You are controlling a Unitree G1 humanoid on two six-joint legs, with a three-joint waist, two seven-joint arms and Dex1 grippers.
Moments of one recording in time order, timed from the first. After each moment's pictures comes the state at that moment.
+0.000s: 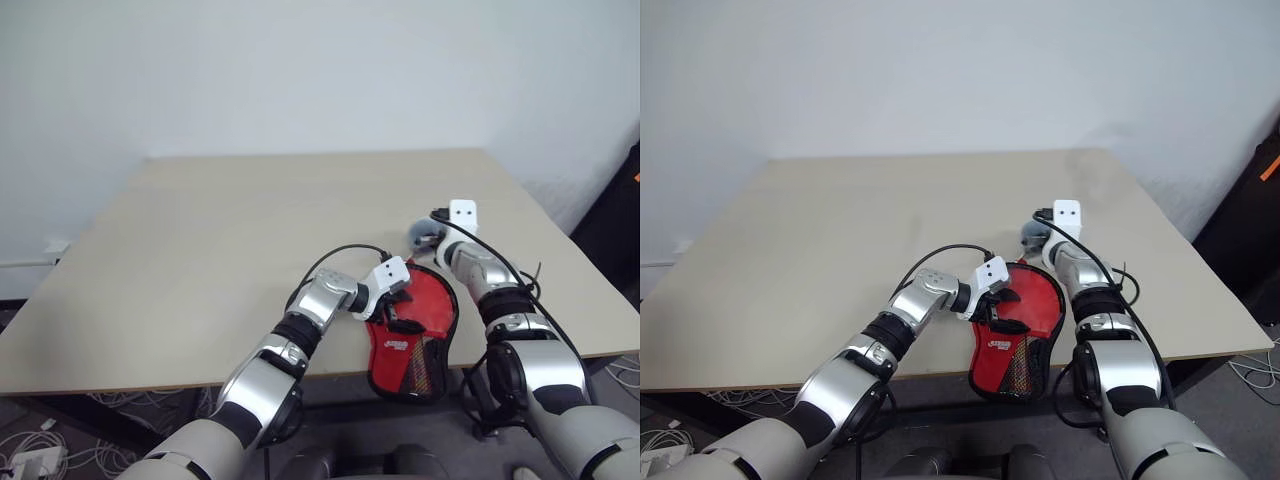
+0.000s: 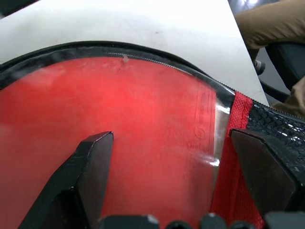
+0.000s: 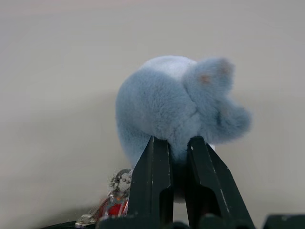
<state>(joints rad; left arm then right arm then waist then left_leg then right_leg) -0.80 -0.04 -0.31 0.87 0.09 0.23 -1.08 -0.86 -0.24 -0.16 0.93 0.14 0.39 0.15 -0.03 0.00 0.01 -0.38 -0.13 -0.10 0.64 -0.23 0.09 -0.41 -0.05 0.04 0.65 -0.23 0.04</state>
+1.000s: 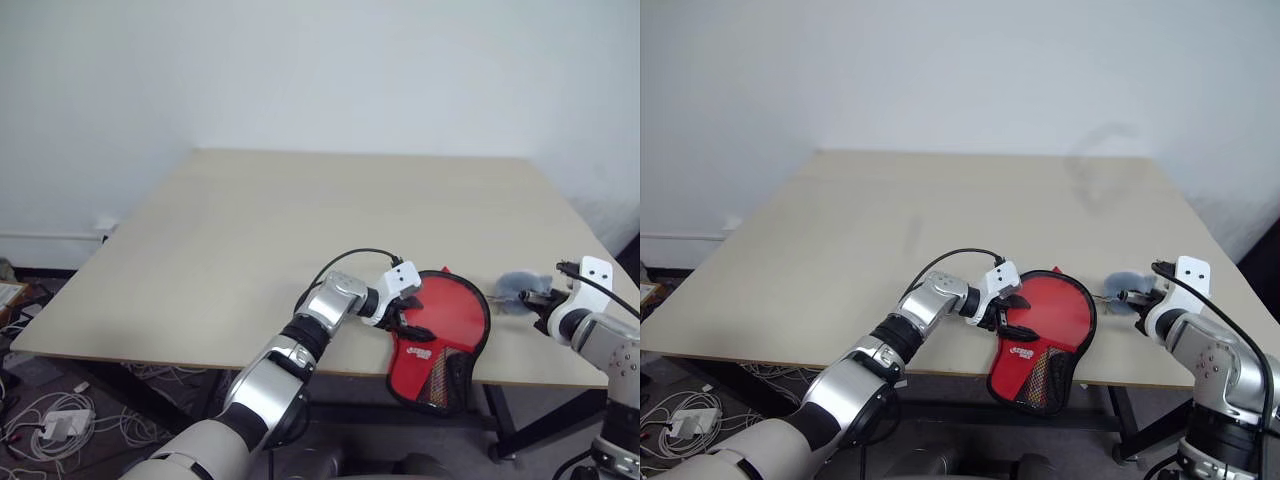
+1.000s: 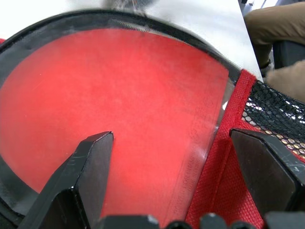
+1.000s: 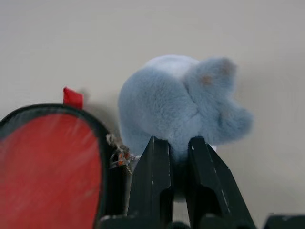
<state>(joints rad) -0.80 -0.07 -0.33 0.88 0.09 0.26 -1.09 -0.18 -0.37 -0.55 -0.26 0.48 1.21 0.12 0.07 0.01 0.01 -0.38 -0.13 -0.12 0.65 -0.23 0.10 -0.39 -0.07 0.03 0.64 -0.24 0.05</state>
